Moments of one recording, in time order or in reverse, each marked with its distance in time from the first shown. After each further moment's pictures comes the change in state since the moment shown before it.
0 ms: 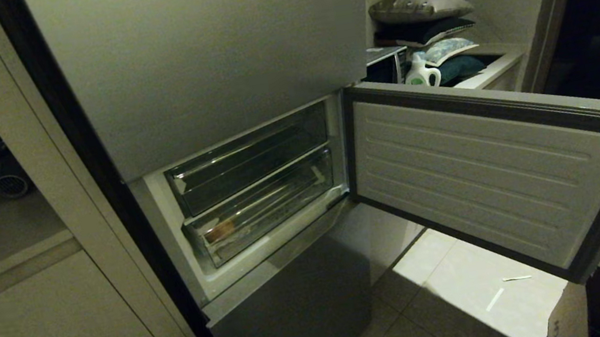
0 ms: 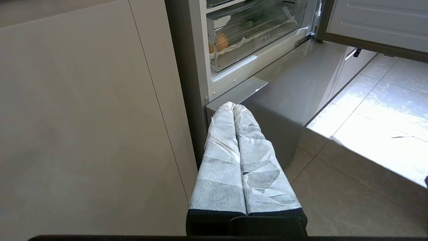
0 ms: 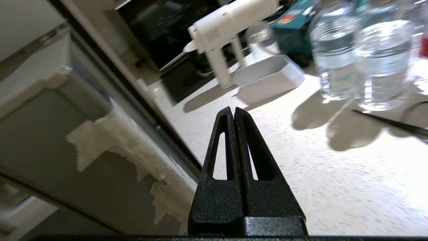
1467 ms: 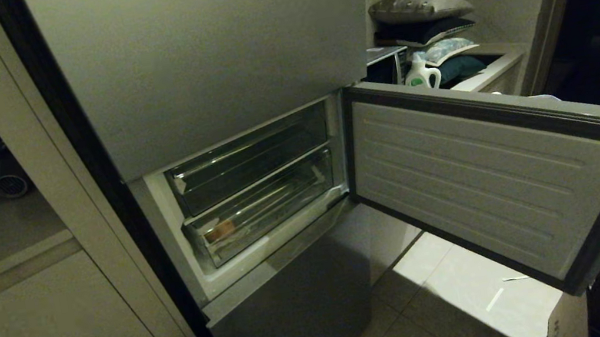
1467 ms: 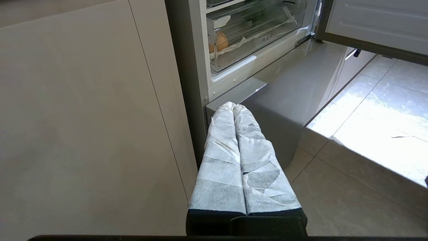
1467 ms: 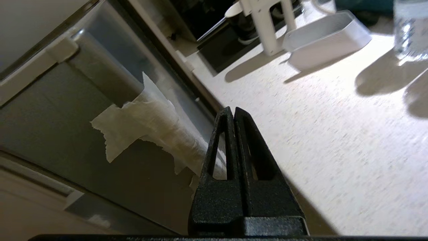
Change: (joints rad) left arm 0.000 0.000 0.000 0.000 0.000 0.000; right arm 0.064 -0.109 0.211 -0.005 0.065 -0.003
